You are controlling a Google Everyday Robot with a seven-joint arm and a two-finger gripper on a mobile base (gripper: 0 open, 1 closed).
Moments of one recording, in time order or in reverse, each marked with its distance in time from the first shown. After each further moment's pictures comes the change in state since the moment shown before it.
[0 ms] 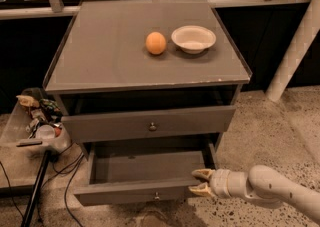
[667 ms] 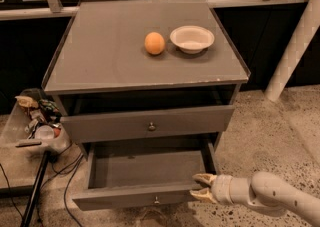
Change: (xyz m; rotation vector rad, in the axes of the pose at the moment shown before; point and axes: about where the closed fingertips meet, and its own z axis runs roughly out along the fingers) arm 0.006 0.014 -0.009 0.010 -0.004 0.016
